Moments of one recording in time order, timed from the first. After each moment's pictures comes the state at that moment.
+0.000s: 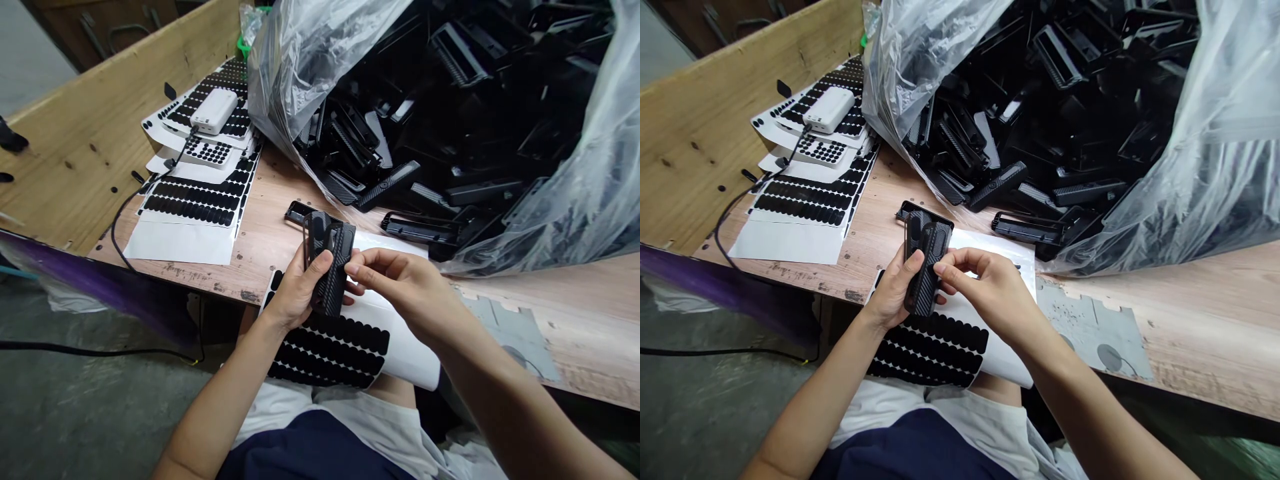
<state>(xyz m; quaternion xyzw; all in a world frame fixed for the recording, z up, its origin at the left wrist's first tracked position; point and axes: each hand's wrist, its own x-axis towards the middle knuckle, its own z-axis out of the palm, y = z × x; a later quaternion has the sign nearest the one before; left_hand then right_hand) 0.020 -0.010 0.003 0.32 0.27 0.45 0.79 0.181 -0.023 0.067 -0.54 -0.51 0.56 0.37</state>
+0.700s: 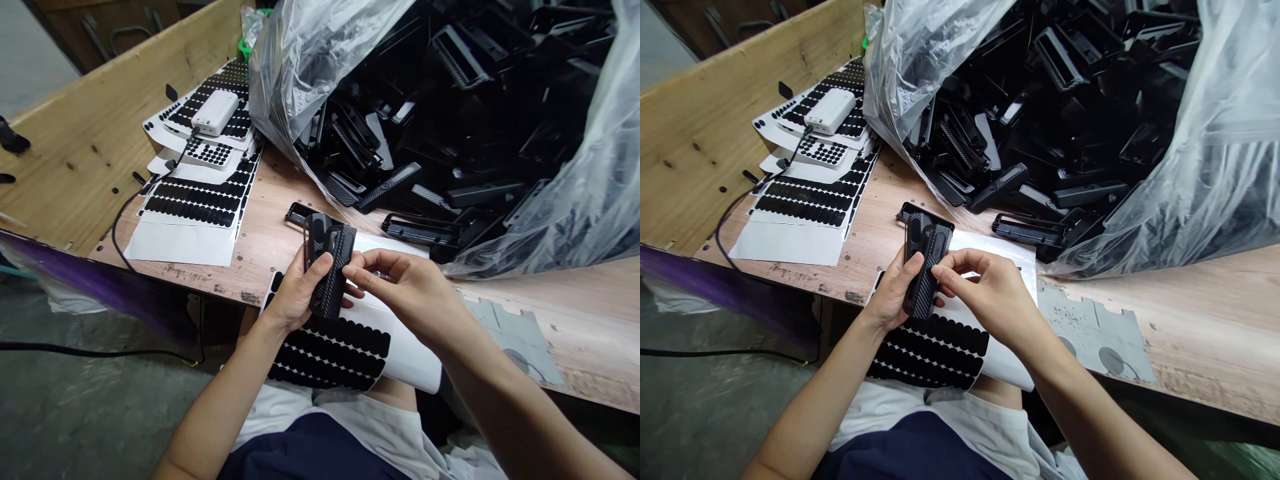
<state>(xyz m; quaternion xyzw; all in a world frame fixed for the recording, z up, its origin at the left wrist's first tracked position) 0.020 -0.009 0.003 0.30 0.27 0.46 0.79 0.175 -0.022 0.078 -0.58 -0.53 0.51 0.35</state>
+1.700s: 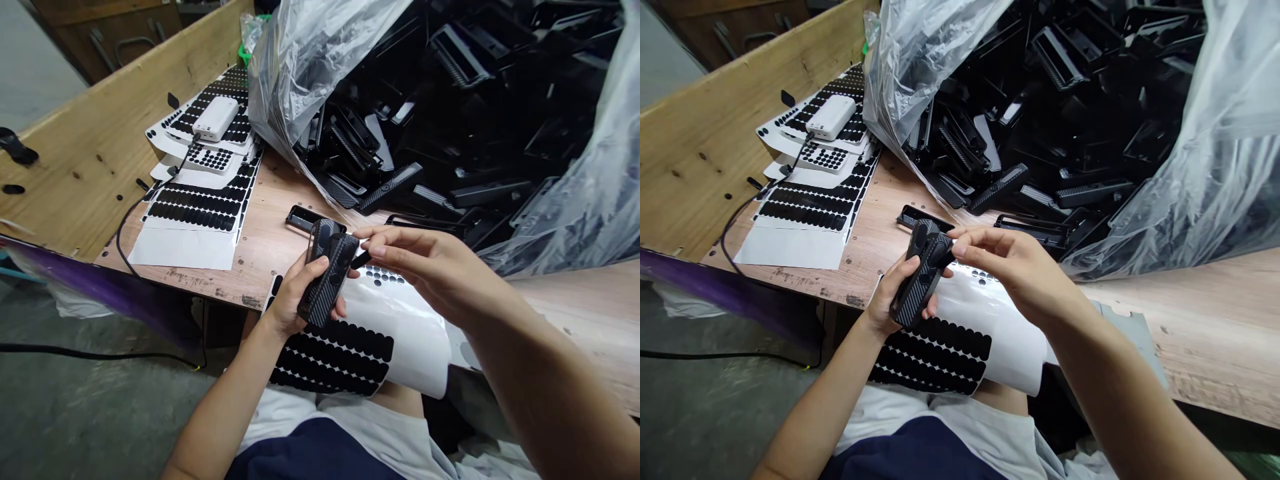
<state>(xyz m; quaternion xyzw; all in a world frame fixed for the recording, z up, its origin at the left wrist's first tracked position) 0.013 -0.004 0.003 0.29 0.24 0.43 0.82 0.206 0.005 0.081 -0.52 -0.50 0.57 0.39</state>
